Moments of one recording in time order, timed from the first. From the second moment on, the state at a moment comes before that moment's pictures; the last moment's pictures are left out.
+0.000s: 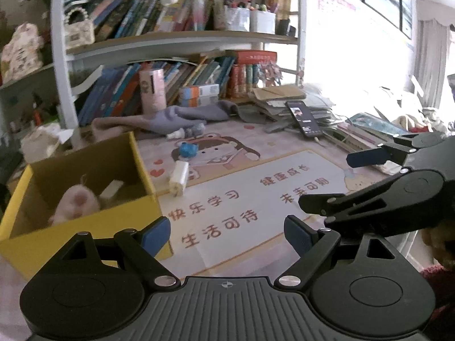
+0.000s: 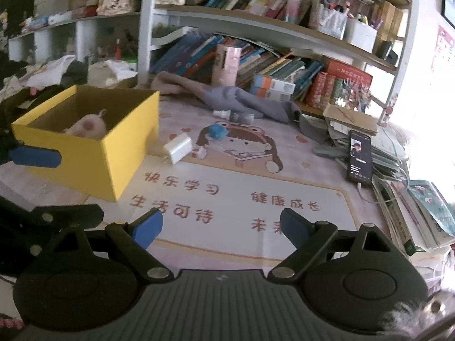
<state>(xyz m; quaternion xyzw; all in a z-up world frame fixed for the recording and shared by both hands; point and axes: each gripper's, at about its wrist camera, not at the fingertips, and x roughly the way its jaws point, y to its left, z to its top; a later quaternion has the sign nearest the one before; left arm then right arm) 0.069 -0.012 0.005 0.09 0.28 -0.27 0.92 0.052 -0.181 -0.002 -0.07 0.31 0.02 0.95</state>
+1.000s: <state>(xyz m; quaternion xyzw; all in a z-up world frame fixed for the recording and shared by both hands) 0.191 -0.131 -0.005 0.11 0.32 -0.10 0.94 0.238 -0.298 -0.013 -0.08 0.31 0.17 0.93</state>
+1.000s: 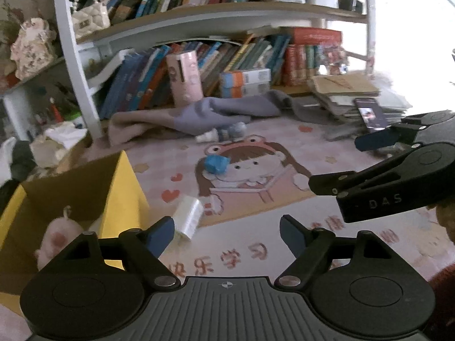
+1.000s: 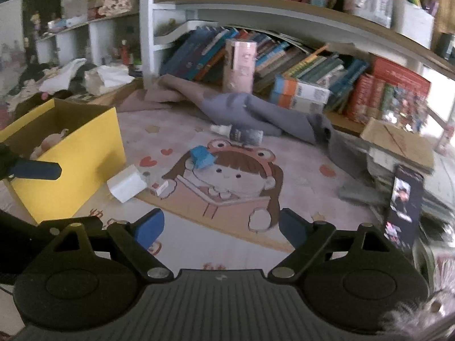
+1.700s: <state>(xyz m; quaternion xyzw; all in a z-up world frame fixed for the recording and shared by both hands) 0.268 -0.139 -0.048 0.11 0.38 0.01 0.92 0.378 -0.270 -0.069 -0.10 0.31 0.27 0.91</state>
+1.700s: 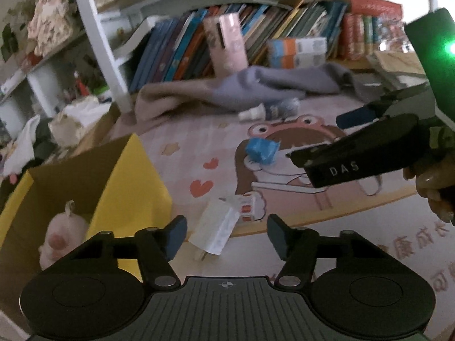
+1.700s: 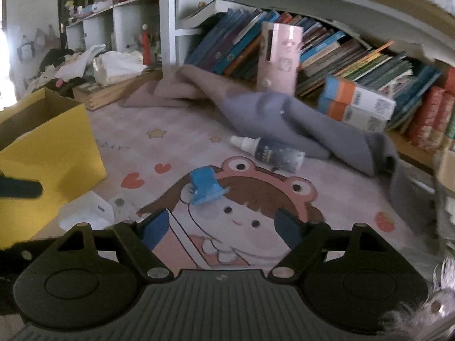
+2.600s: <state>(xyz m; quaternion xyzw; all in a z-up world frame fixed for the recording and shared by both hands) 0.301 -0.129 -0.073 0.09 0.41 0.05 0.91 0.442 -0.218 -0.119 -0.11 0.32 0.32 0.88</state>
